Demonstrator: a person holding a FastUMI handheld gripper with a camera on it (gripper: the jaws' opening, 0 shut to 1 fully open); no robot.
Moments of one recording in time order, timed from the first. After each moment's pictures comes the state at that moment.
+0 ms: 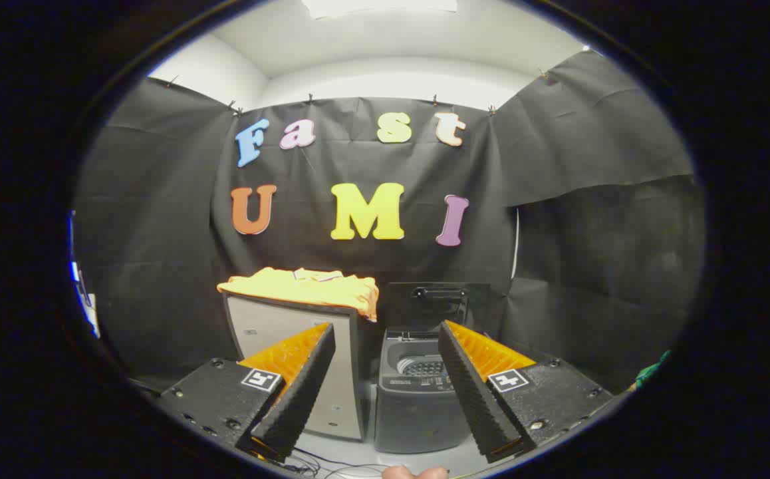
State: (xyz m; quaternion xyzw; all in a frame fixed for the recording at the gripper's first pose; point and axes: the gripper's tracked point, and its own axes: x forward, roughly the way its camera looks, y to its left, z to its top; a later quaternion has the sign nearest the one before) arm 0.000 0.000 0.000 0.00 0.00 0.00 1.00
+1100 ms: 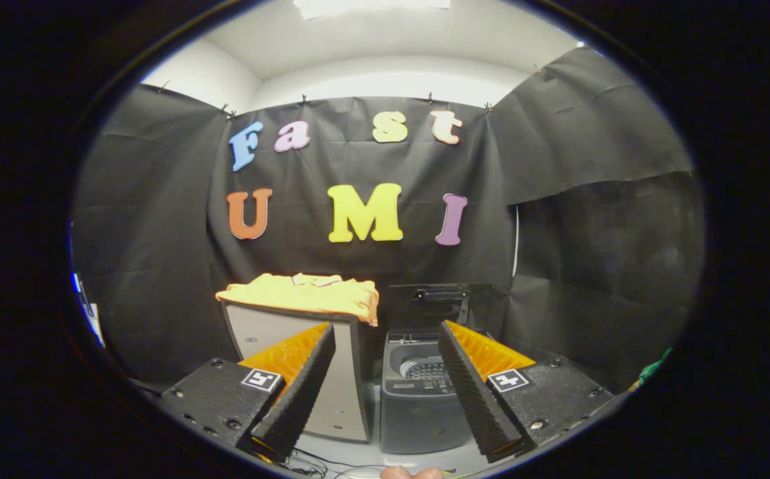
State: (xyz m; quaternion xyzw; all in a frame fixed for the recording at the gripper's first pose) arm 0.014 0.011 0.019 0.00 0.00 -0.01 1.00
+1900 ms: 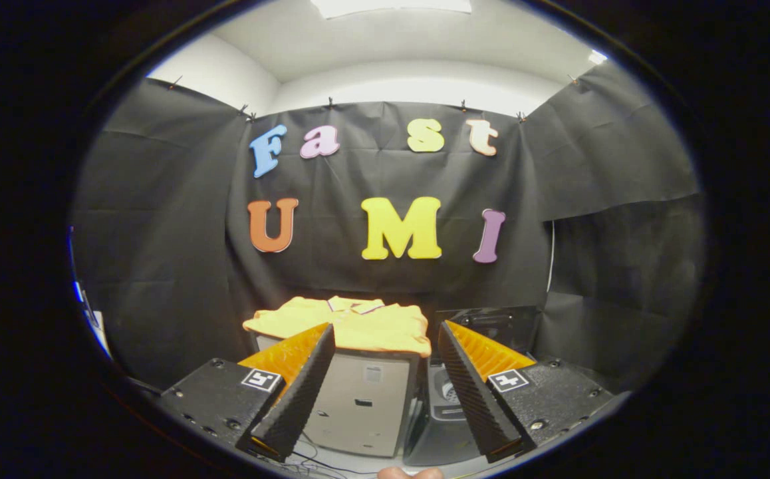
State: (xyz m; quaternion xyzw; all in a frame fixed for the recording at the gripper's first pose) arm 0.085 0.139 0.066 0.00 -0.01 0.03 1.00
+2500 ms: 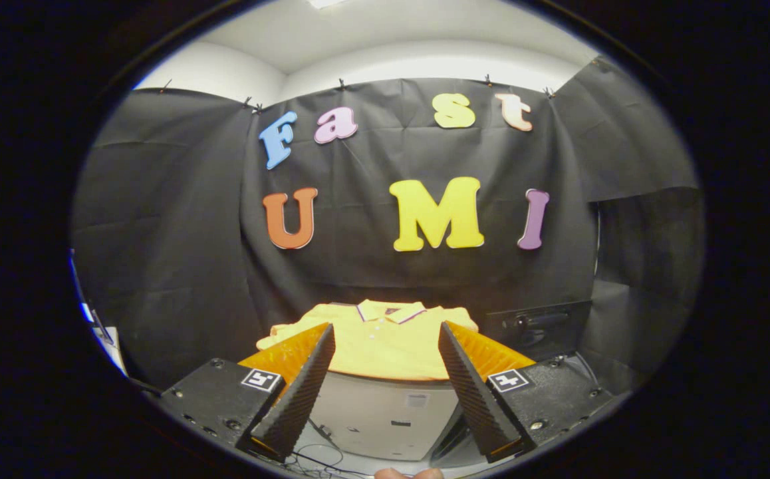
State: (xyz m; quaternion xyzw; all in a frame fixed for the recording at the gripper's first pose) arm 0.202 0.194 0.081 0.02 0.04 0.10 0.99
